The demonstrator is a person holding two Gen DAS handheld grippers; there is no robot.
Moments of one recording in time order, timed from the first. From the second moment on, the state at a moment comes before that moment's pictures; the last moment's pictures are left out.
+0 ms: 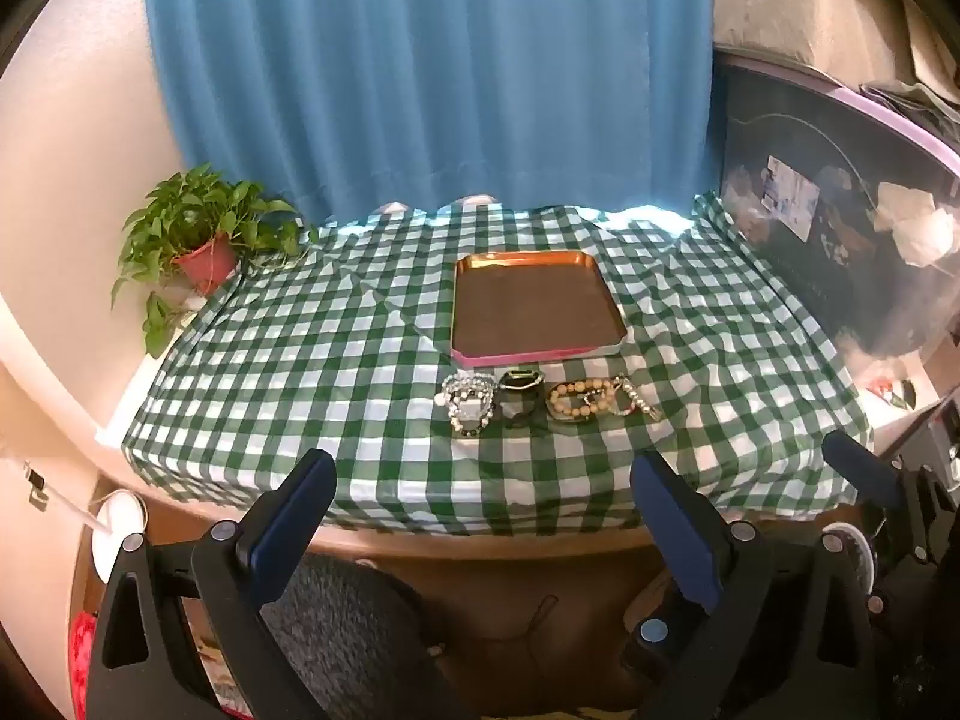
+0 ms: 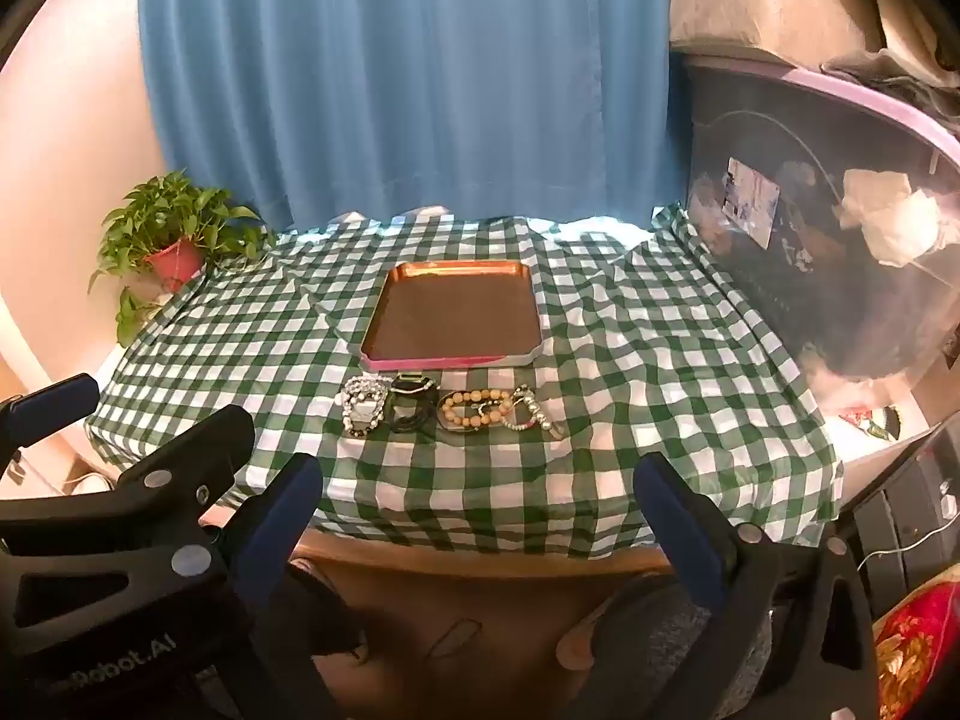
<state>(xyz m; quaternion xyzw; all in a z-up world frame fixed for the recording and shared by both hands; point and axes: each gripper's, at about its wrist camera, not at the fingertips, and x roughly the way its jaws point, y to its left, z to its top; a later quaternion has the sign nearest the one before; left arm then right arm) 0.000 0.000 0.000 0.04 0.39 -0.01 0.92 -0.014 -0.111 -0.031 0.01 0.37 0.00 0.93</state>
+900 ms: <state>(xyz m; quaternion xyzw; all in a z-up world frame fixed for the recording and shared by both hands) -0.010 -0.003 -0.005 0.04 0.39 -0.02 0.92 -0.019 -0.109 -0.034 0.01 0.37 0.00 0.93</state>
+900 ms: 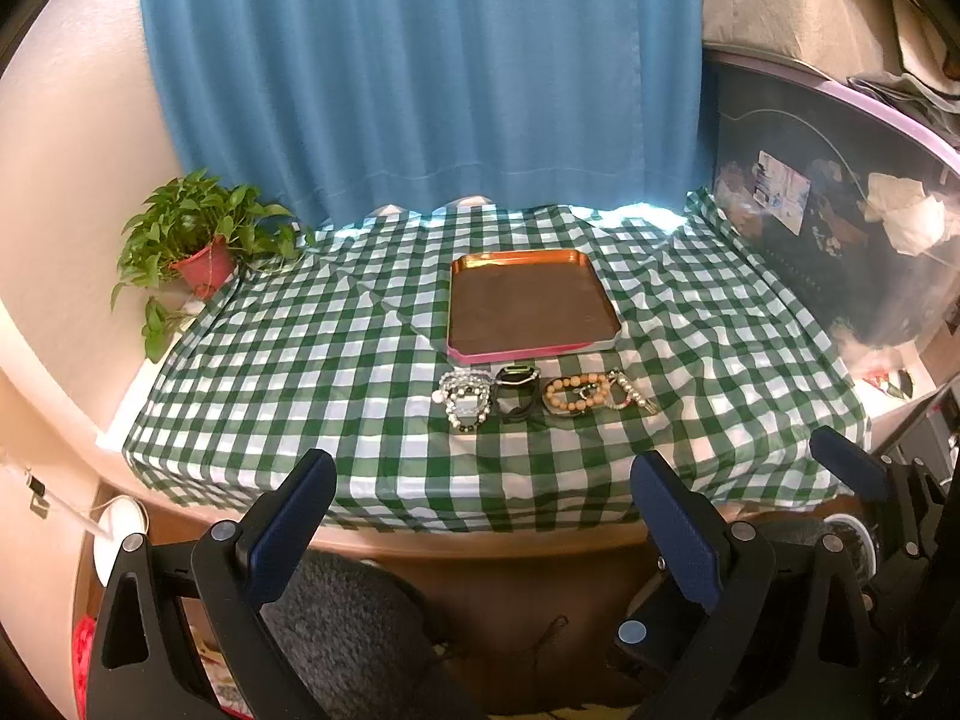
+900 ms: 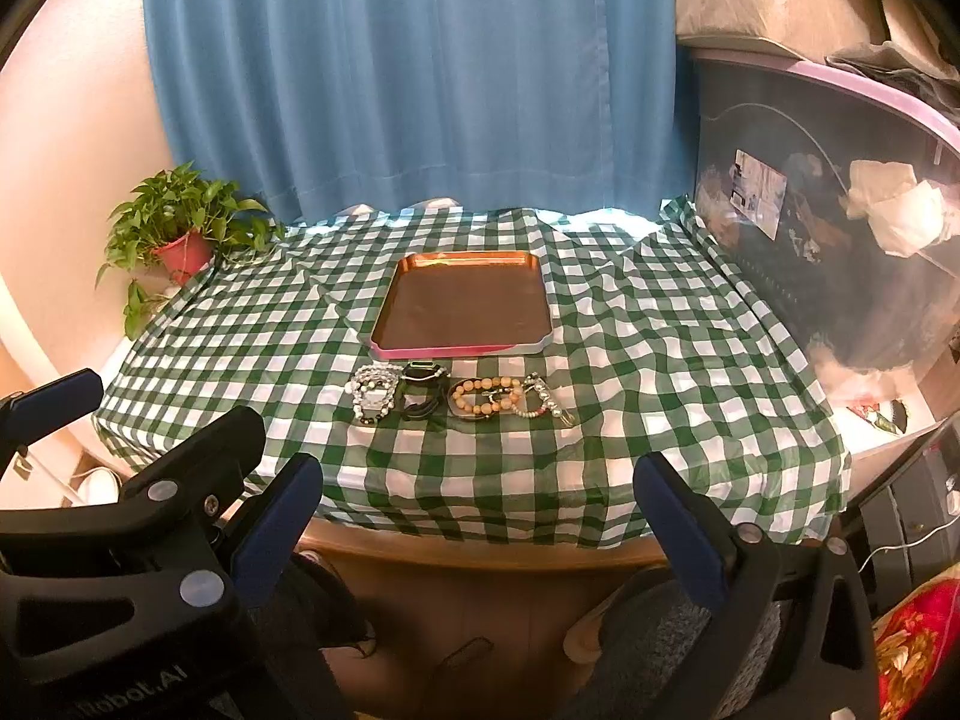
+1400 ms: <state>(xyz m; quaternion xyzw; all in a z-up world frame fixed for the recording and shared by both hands) -0.015 -0.005 -0.005 0.05 0.39 -0.02 0.92 -0.019 -0.109 -0.035 0.01 0.38 0.00 0.93</state>
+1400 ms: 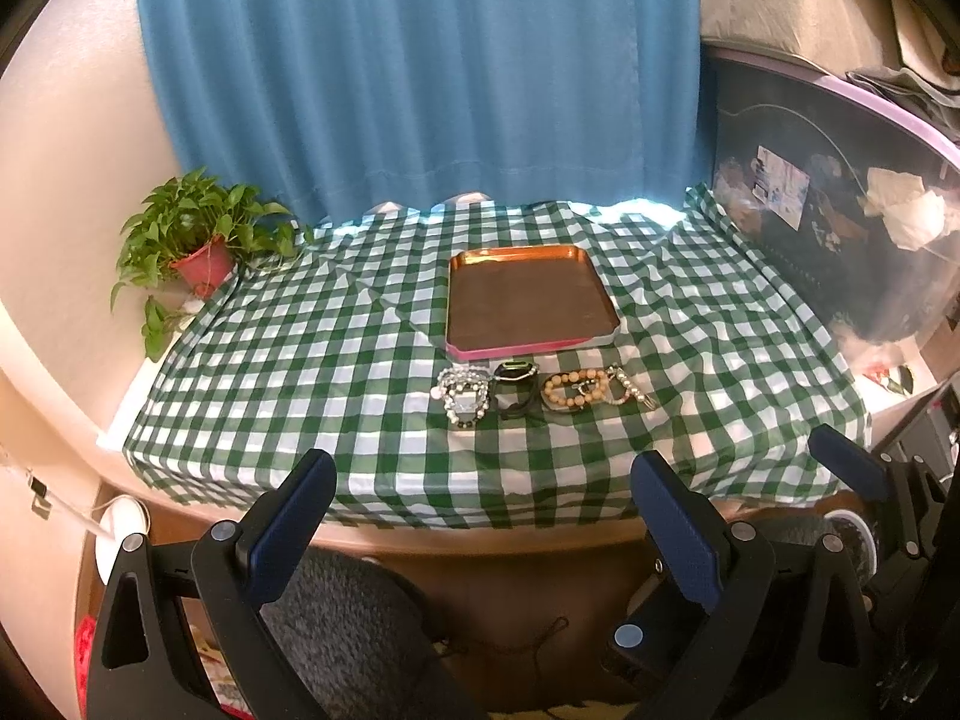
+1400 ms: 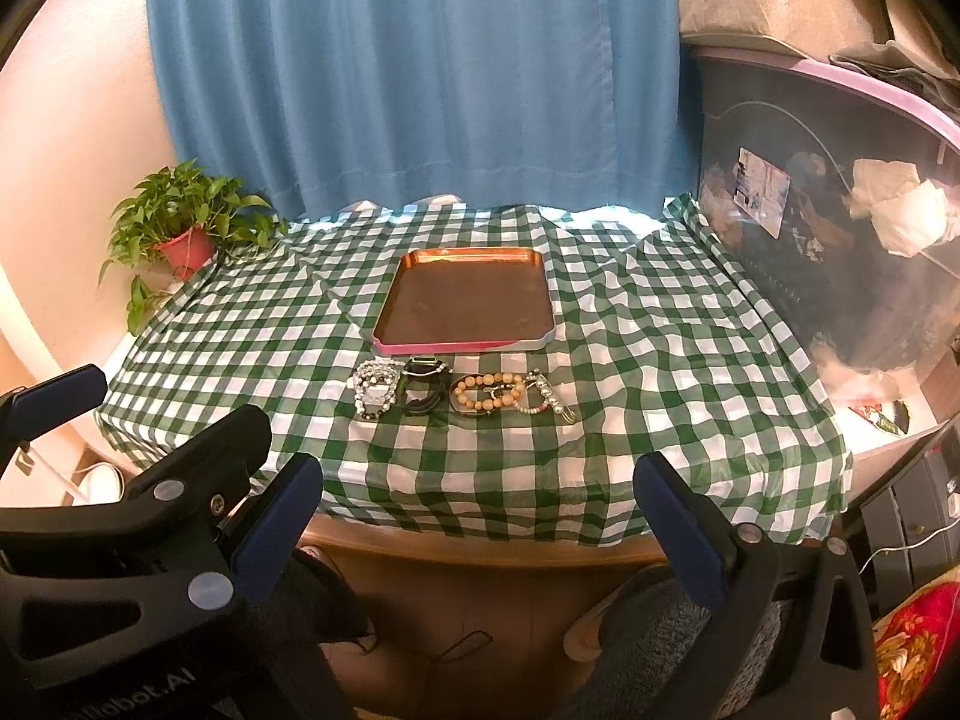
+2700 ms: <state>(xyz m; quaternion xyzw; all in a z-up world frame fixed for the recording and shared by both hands) -0.010 0.000 -0.015 0.05 0.41 -0.03 0.91 -0.023 -0.109 -0.044 0.00 0.39 0.00 0.92</state>
